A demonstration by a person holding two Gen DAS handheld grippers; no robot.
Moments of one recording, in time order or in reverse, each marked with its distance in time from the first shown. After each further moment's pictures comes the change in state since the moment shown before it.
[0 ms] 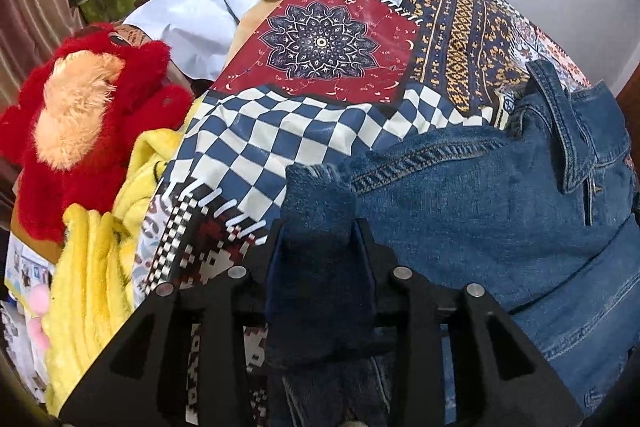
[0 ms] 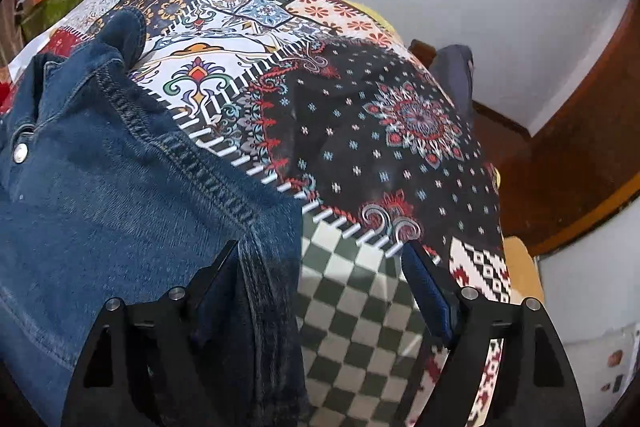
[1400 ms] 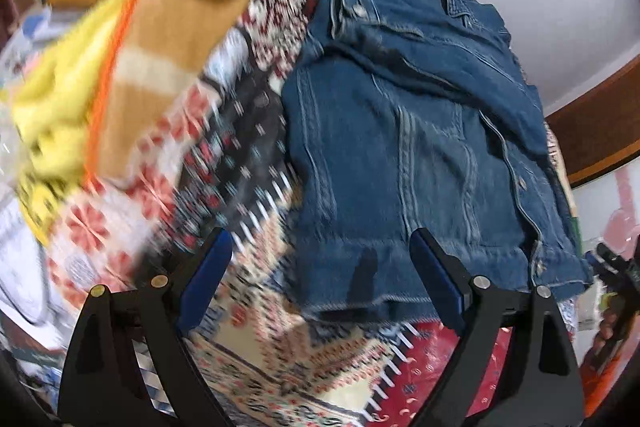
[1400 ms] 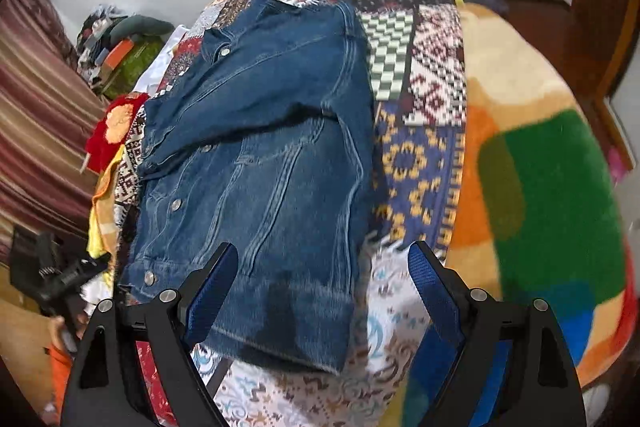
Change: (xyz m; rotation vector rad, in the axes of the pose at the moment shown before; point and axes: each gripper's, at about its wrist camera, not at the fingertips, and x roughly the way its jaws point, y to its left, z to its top) left arm -0.162 0.053 -0.281 -0.227 0.138 -0.309; right arm -0.230 -0.018 -0.269 0.348 0.092 0.459
